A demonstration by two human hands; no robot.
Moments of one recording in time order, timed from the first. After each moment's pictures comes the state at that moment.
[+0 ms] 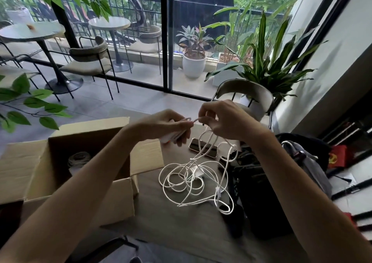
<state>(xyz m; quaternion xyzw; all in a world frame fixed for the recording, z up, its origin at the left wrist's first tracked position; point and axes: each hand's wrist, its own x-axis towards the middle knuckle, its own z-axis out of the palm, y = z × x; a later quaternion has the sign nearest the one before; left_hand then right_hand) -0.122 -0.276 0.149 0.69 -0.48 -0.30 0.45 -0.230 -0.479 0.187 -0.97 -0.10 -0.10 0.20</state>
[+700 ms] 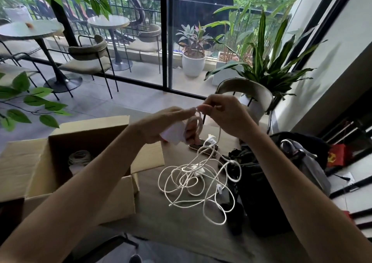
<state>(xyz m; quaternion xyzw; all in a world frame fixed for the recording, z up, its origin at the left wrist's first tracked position) -0.148 -0.279 0.161 0.51 -0.37 -0.48 0.61 -0.230 -0.474 0.180 -0.90 -0.08 -0.17 0.40</state>
